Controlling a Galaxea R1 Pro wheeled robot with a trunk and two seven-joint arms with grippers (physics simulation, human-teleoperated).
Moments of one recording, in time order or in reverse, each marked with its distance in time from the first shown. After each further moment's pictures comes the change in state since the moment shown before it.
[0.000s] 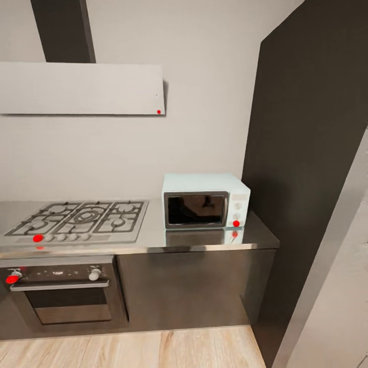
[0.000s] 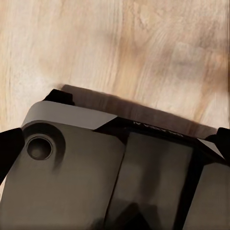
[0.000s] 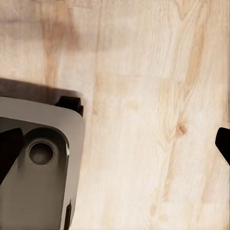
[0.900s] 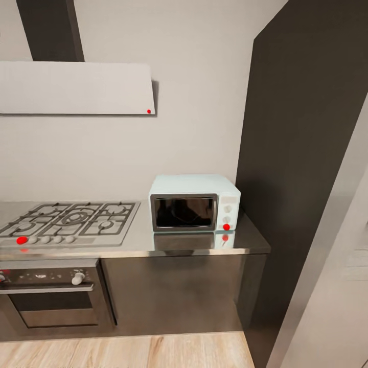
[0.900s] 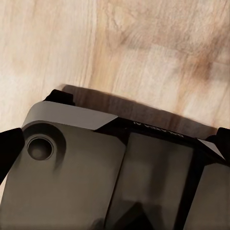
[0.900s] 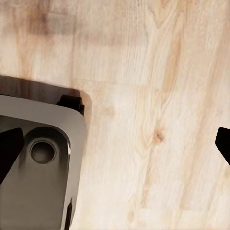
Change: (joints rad) left arm 0.000 0.002 0.000 0.000 0.001 -0.001 0.000; right arm 0.000 0.004 0.001 0.000 0.005 0.002 0.000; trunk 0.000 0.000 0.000
